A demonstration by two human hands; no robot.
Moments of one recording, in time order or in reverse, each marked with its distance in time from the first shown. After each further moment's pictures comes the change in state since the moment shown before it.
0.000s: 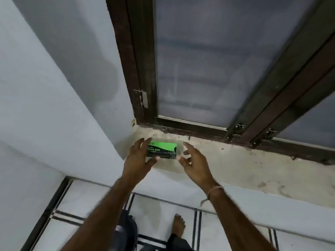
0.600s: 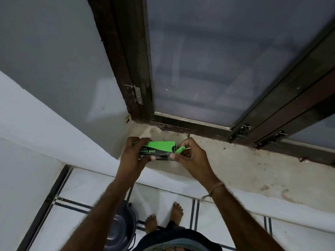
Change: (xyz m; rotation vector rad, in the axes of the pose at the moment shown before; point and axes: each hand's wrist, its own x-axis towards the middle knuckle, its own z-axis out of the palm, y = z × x) left_hand 0.016 -0.002 0.001 -0.257 0.032 -0.018; right_hand 0.031 0.001 -0.010 0.315 -0.078 0.092
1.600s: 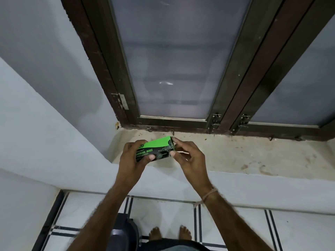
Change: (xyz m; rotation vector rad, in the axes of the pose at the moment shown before) left_hand -0.043 0.058 -0.005 -0.085 0.013 0.076; right_hand -0.080 -0.017 -0.007 0.219 0.267 -0.244
